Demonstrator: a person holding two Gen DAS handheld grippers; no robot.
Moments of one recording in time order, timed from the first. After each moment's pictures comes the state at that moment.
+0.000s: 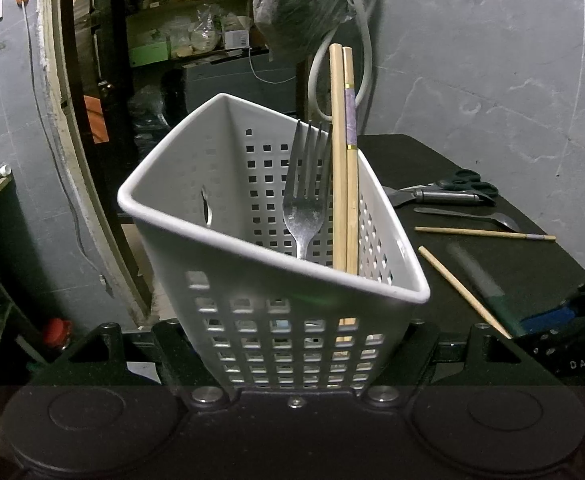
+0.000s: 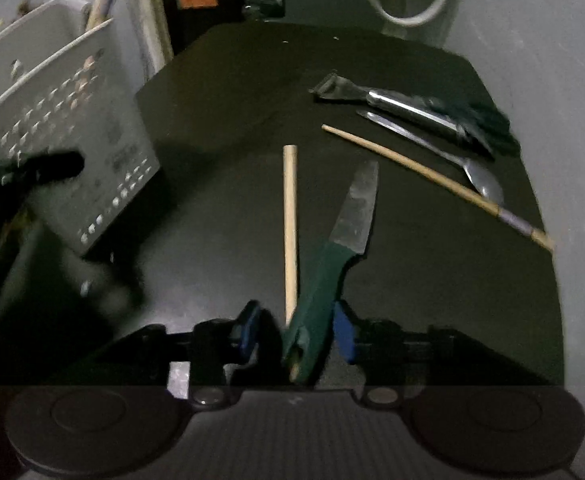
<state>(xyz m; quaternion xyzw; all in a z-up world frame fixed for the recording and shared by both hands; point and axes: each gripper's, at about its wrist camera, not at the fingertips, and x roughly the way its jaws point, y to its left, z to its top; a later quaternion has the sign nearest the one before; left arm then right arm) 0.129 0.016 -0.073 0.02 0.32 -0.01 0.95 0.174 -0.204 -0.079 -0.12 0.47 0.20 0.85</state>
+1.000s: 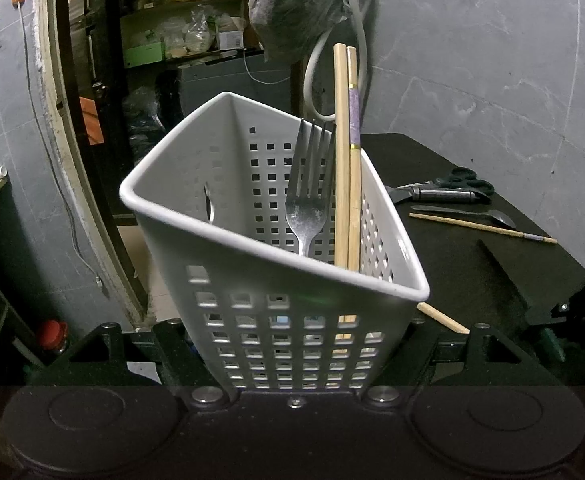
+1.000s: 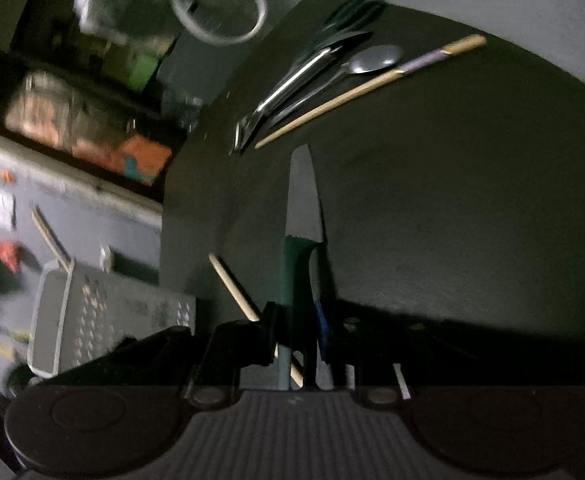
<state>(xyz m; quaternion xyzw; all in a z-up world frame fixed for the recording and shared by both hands) 0.127 0.022 -0.073 0.02 0.33 -0.02 0.95 0.170 -0.319 -0.125 0.38 0.46 0.17 0.78</state>
